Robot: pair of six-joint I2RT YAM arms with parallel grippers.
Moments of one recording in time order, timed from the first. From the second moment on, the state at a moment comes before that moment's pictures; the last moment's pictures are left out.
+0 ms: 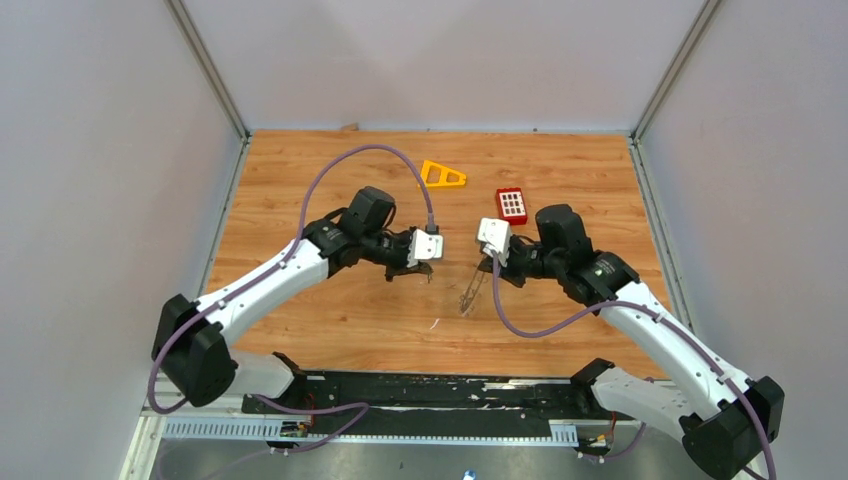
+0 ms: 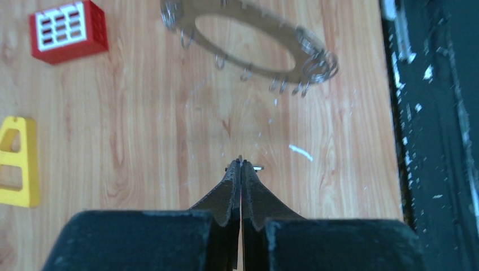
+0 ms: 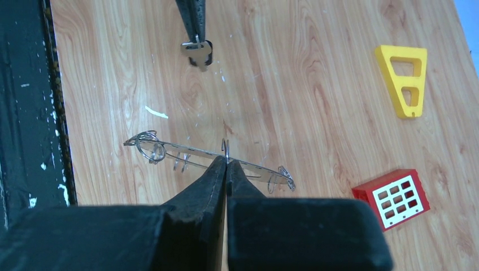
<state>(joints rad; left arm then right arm) -0.69 1.37 1.07 -0.55 0.66 0.78 0.58 1.00 0.90 -0.53 -0.52 -0.62</state>
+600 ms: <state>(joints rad) -0.69 1.32 1.18 -0.45 0.93 0.33 0.67 0.98 0.85 -0.31 -0.46 -0.62</state>
